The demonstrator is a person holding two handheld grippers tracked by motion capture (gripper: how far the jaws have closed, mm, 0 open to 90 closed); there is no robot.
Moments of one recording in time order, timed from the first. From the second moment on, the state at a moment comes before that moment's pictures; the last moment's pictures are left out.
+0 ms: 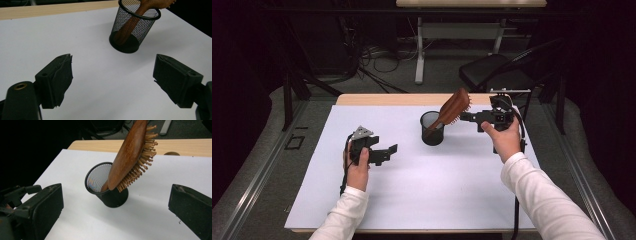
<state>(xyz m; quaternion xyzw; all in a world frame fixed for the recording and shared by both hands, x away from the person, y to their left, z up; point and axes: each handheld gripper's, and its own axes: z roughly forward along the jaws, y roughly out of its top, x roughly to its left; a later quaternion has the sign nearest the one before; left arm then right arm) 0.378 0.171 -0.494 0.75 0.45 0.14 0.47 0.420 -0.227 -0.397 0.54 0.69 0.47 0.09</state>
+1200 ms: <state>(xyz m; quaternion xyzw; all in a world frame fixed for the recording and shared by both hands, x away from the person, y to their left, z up) 0.356 0.197 -0.464 0.76 0.39 0.11 0.50 0.358 -0.240 -0.432 0.50 0.71 0.49 0.09</state>
